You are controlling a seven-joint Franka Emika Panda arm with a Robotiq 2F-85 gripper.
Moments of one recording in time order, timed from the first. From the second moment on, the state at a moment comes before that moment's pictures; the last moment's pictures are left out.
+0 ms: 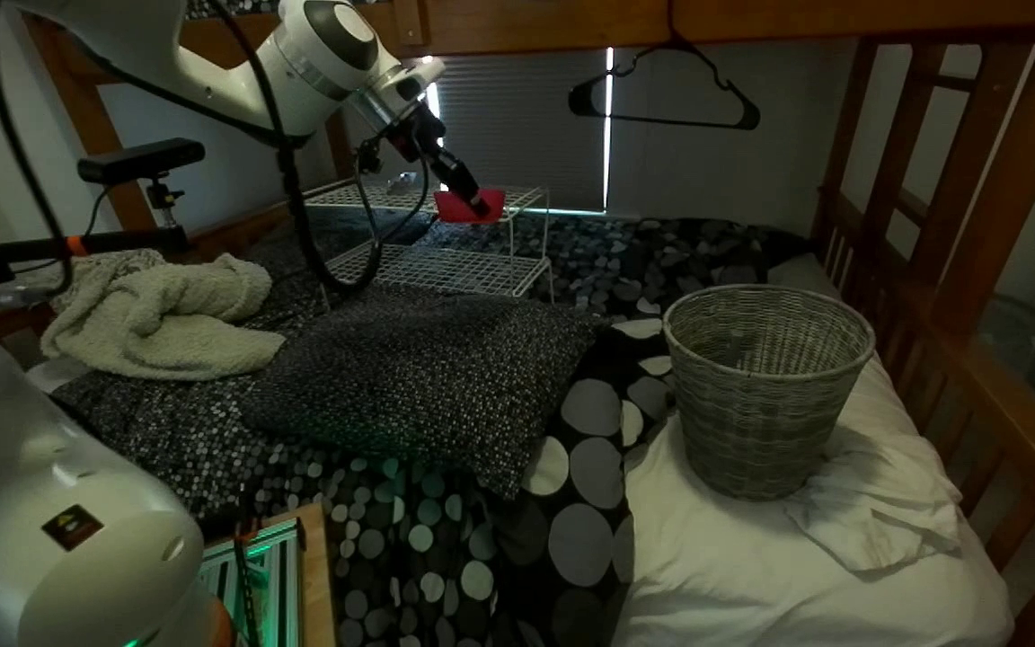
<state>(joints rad) 0.66 -0.22 0.19 -2.09 -0.63 2.07 1.11</state>
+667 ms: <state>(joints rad) 0.32 -0.57 0.13 -2.47 -0.38 2.42 0.78</state>
